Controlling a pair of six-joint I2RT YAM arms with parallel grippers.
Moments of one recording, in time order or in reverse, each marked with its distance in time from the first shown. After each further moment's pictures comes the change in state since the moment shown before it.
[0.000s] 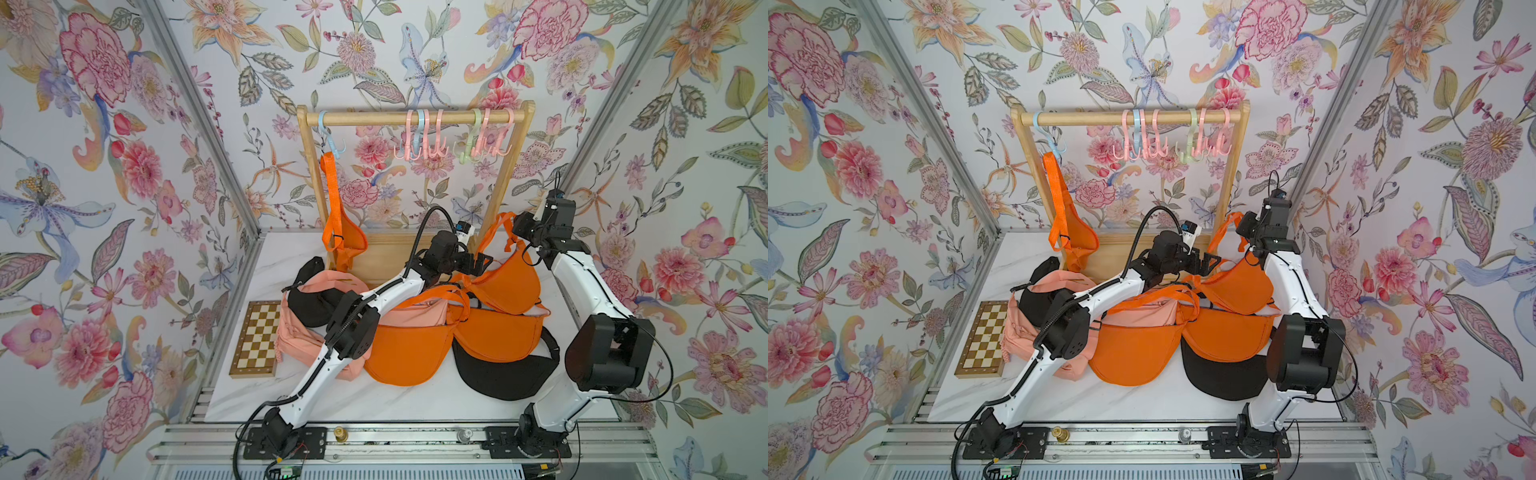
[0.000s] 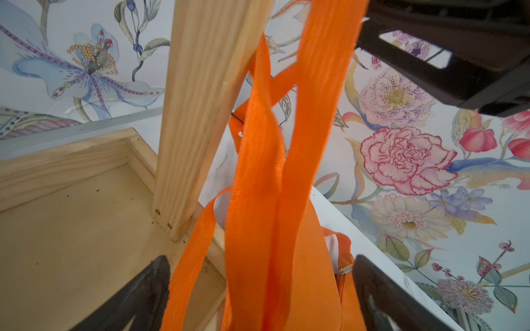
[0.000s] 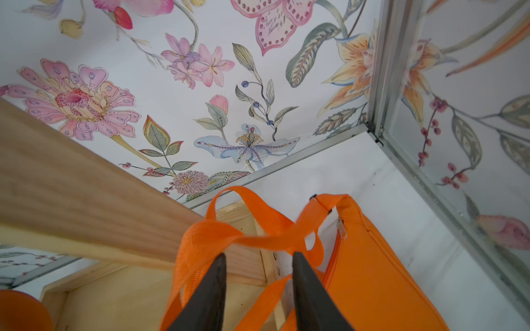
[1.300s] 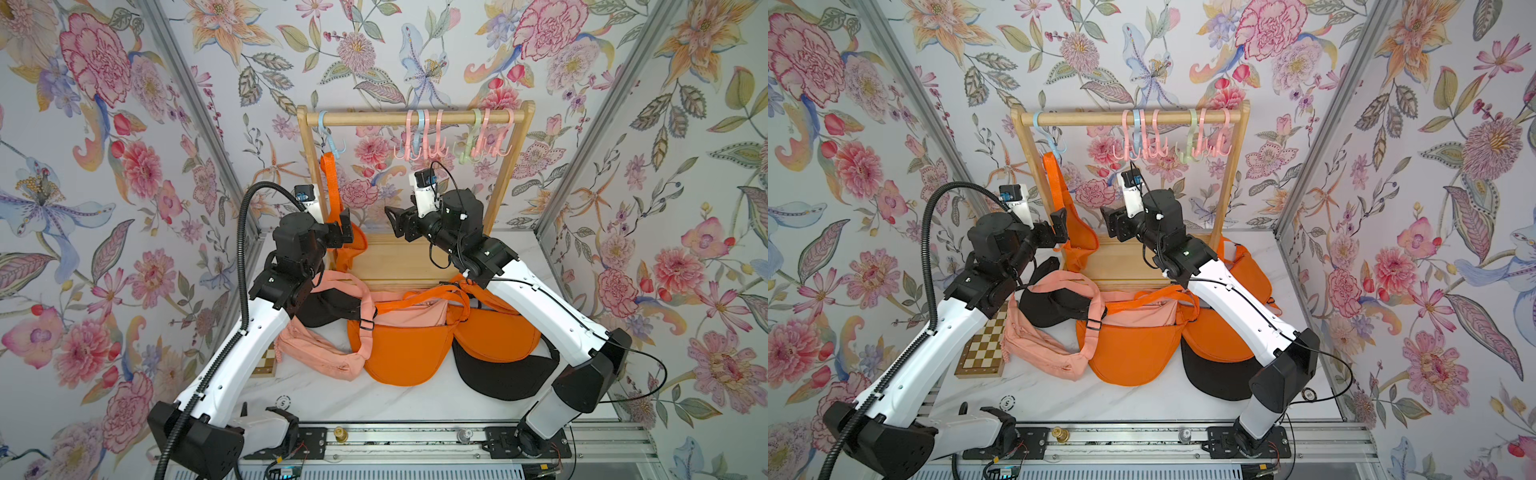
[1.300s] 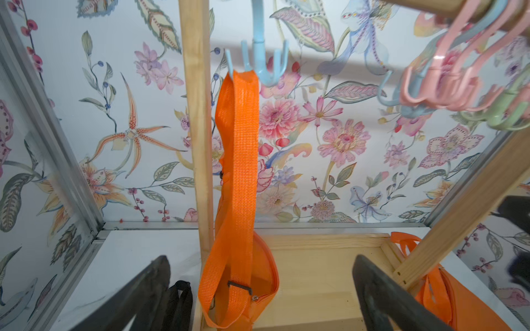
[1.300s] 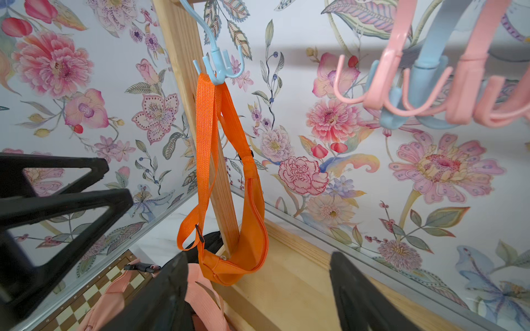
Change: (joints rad) left arm 0.457 -1.210 -0.857 -0.203 -0.491 0.212; right arm 0.778 -0.013 0.300 0.026 0.097 -0.314
